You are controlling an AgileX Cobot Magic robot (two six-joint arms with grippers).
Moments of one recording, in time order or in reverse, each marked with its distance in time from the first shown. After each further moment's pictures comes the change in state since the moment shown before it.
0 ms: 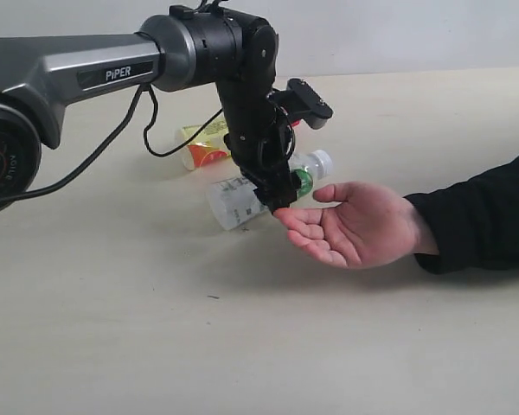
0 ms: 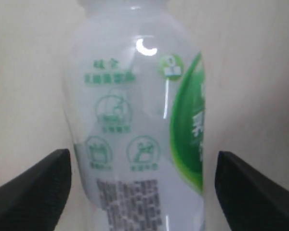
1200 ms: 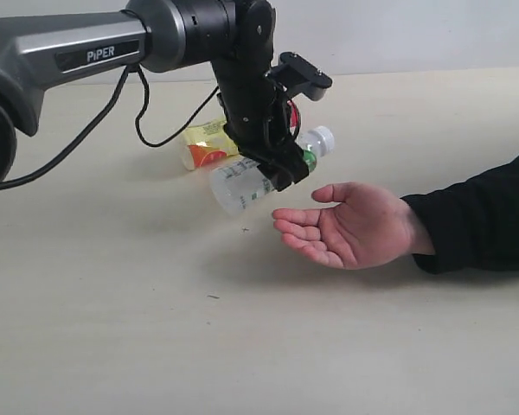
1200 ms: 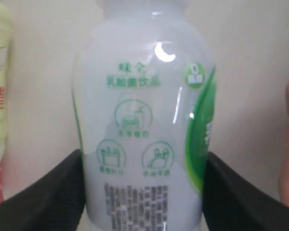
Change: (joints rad) left arm 0.000 -0.051 0.000 0.003 -0.014 -0.155; right arm 0.000 0.000 0.000 0.000 0.000 0.000
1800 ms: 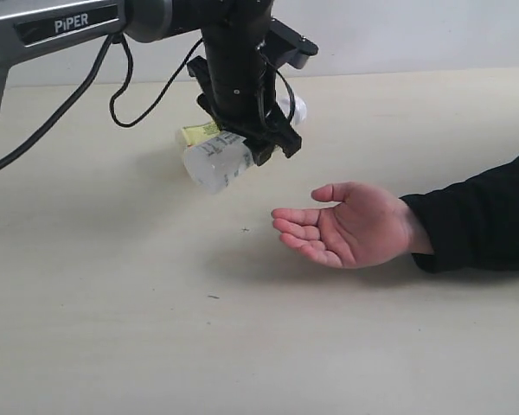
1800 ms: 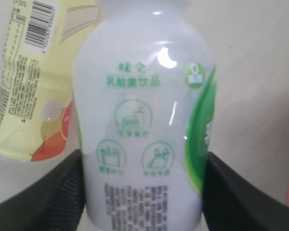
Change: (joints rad) left arm -0.035 -0.086 0.000 0.213 0.101 -0.273; right arm 0.000 0.000 0.000 0.000 0.000 0.000
